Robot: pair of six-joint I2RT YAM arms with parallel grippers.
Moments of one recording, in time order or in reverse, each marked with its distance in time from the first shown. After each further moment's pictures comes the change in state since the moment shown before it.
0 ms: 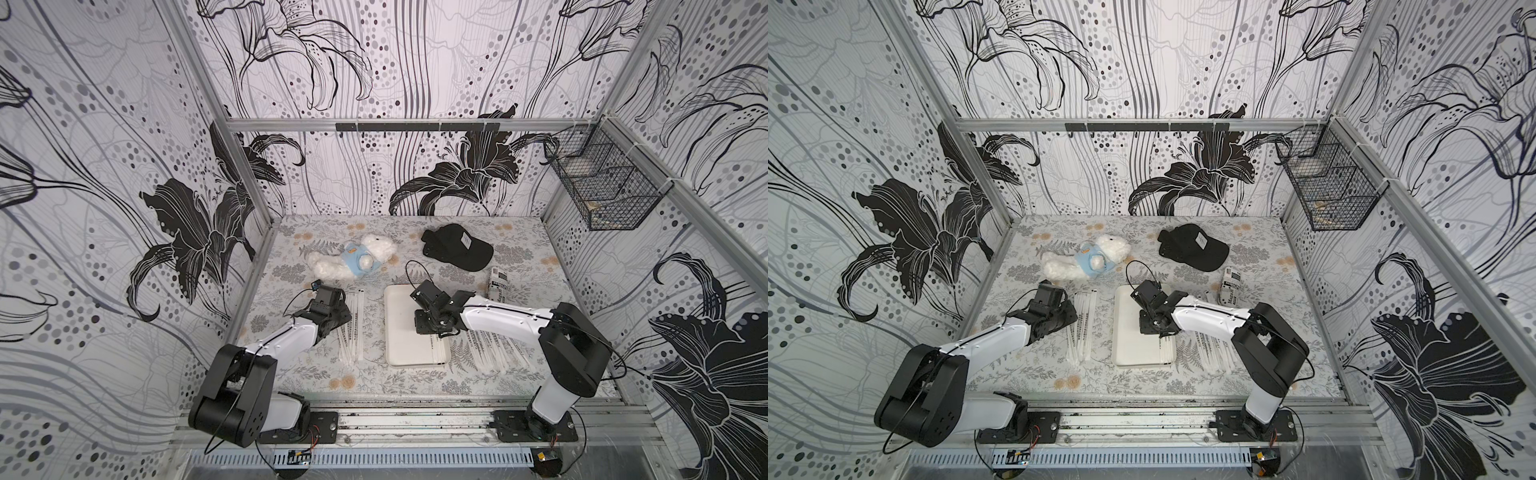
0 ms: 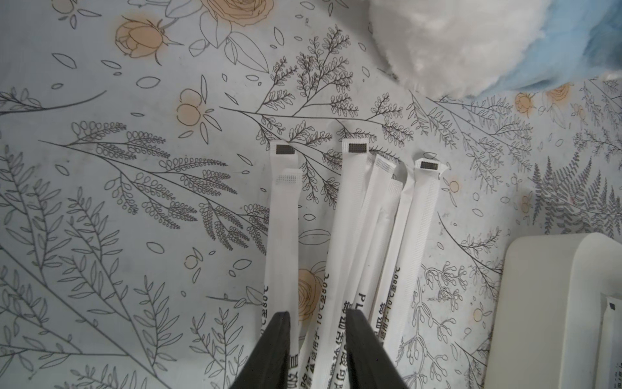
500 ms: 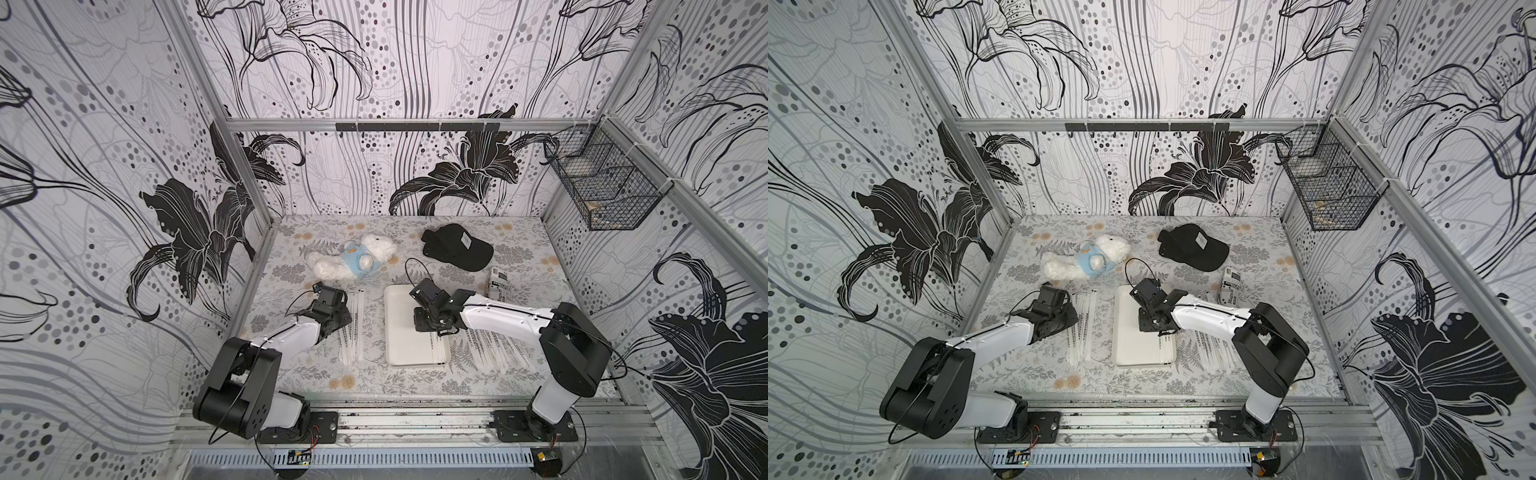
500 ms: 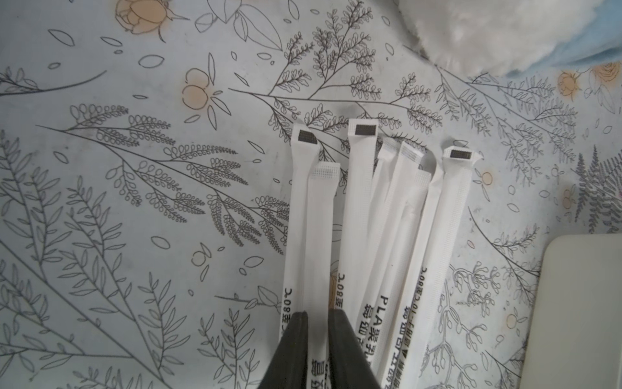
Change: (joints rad) left arm -0.017 0.035 0.000 -0.008 -0.027 0.001; right arm 0.000 0.000 0.012 -0.001 0.023 -0.004
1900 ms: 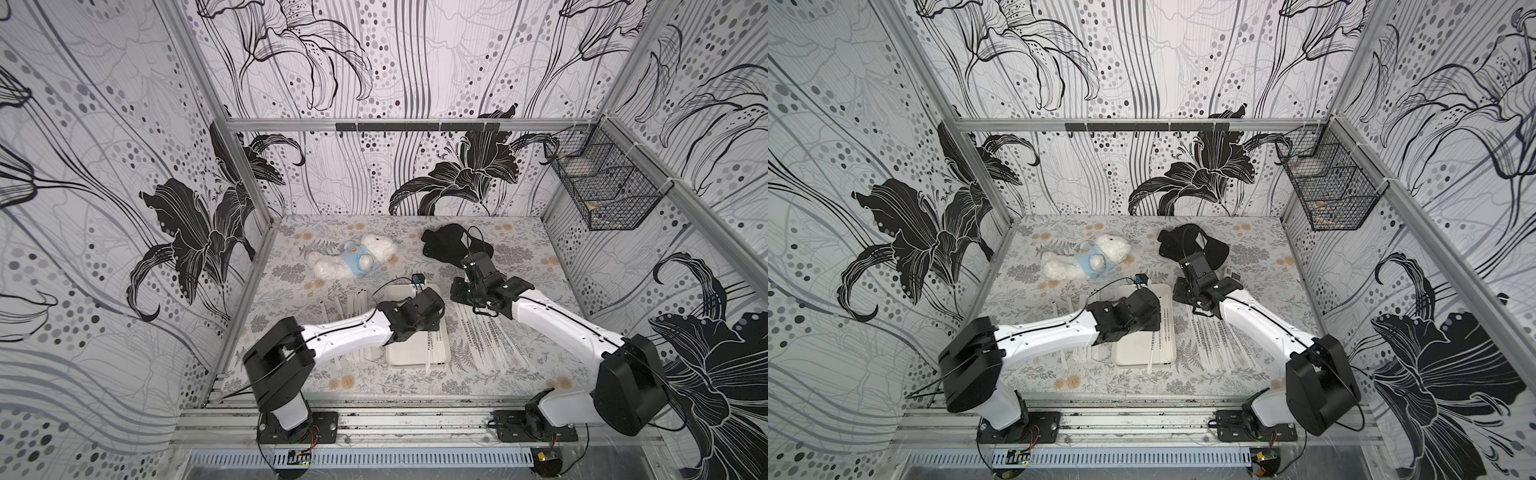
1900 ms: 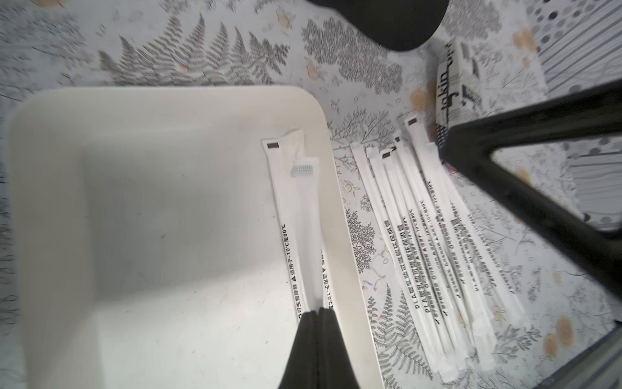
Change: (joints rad) left arm -0.686 0.325 0.568 -0.148 -0.123 -0.151; right arm -0.316 -0.312 -0.098 0.030 -0.046 -0.049
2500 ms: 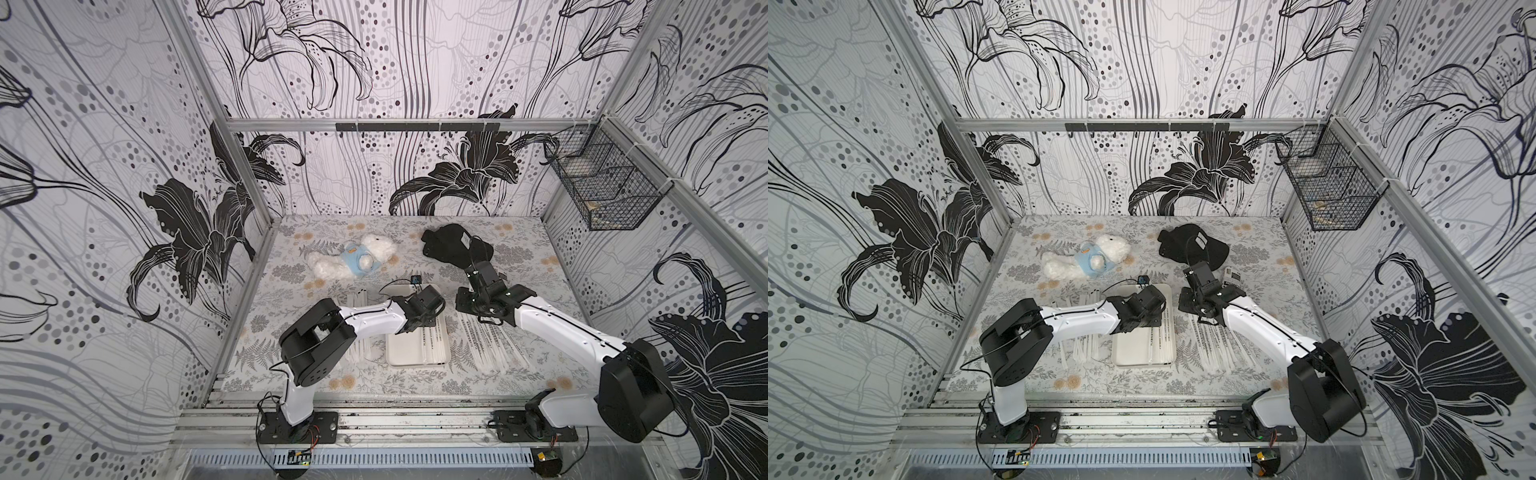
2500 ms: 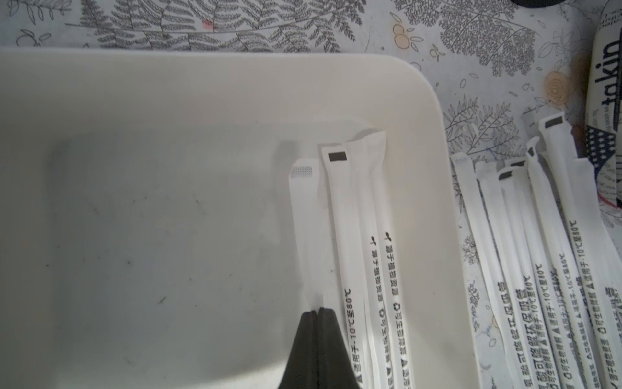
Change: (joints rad) left arm 0.090 0.198 0.070 0.034 -0.010 0.037; right arm -0.008 -0.023 -0.080 -0.005 -0.001 -0.022
